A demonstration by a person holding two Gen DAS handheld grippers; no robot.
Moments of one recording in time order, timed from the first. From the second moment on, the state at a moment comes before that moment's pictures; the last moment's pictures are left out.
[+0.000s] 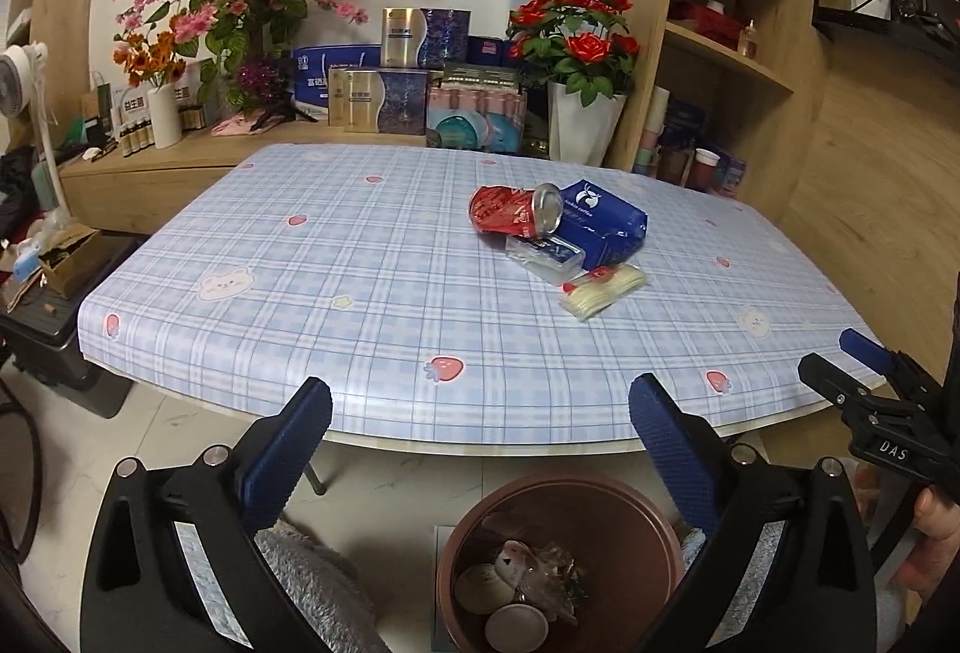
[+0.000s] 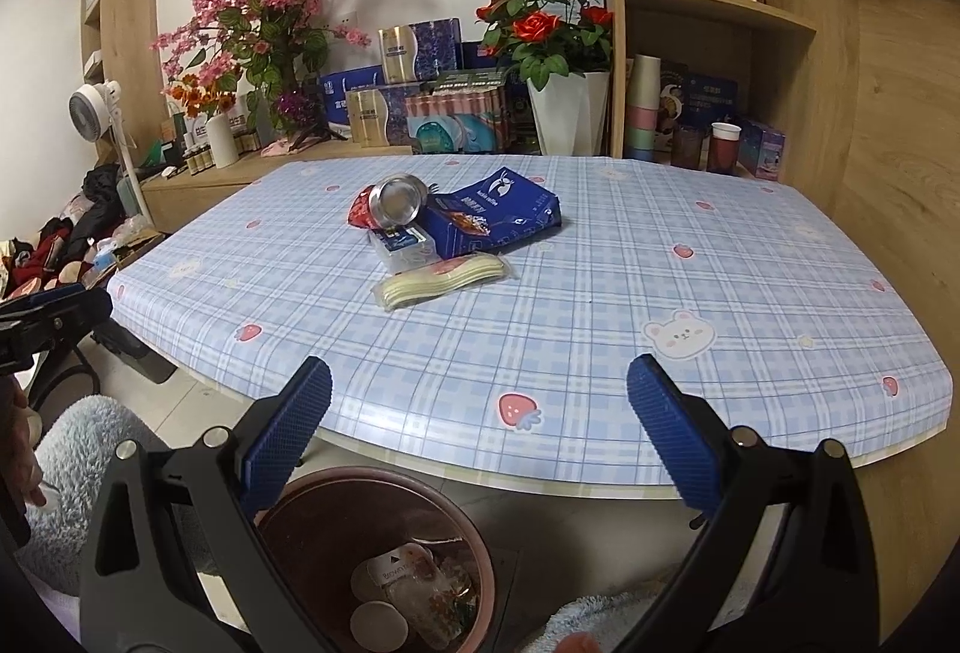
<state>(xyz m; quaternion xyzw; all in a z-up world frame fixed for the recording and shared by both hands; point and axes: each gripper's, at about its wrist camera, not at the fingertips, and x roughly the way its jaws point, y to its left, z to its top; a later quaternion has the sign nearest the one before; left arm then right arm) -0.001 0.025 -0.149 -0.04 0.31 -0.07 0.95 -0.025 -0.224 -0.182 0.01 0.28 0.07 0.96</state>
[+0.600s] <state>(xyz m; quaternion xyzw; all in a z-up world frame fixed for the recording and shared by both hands) 0.022 0.021 -0.143 -0.02 0.27 -0.09 0.96 0.007 -0.242 -0.195 0.05 0.32 0.07 0.94</state>
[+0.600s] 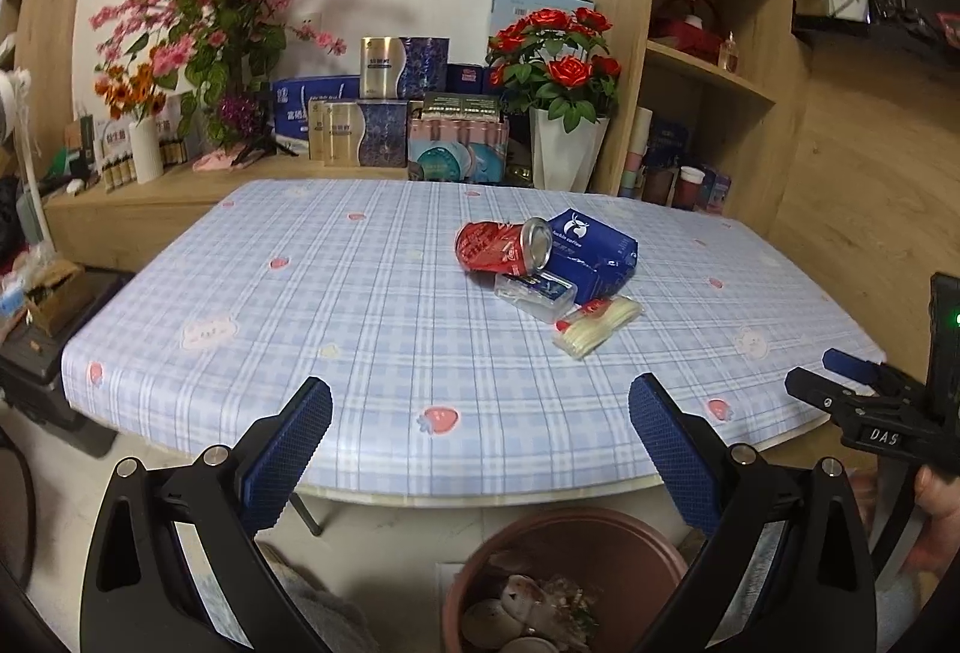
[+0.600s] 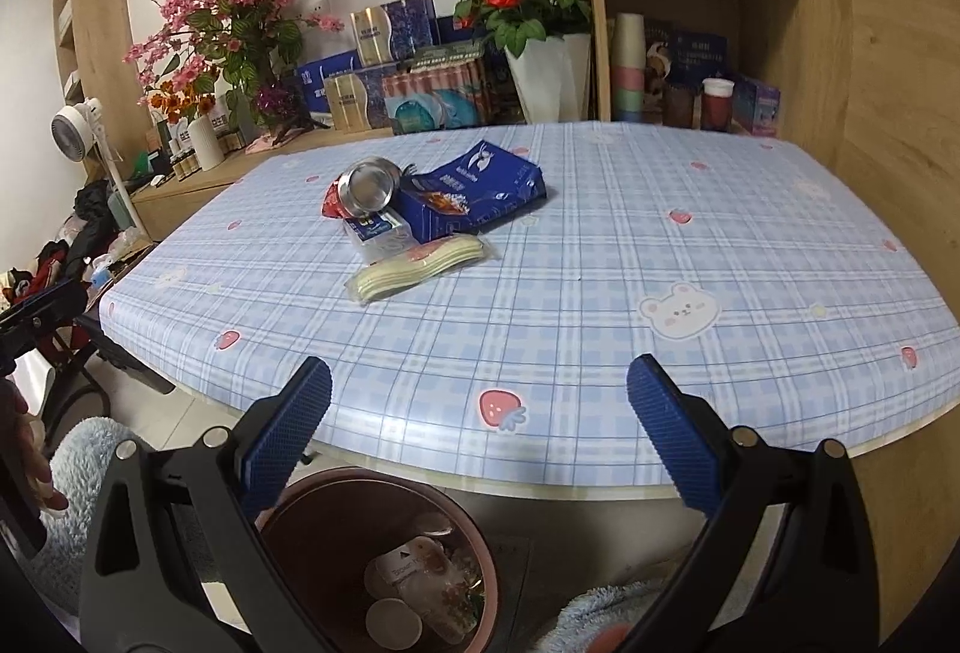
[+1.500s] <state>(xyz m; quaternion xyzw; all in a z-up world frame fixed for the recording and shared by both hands) 0.288 -0.061 -0.183 0.07 0.36 -0.20 0.91 0.146 -0.260 -0.248 0.07 0.41 0.04 0.91</state>
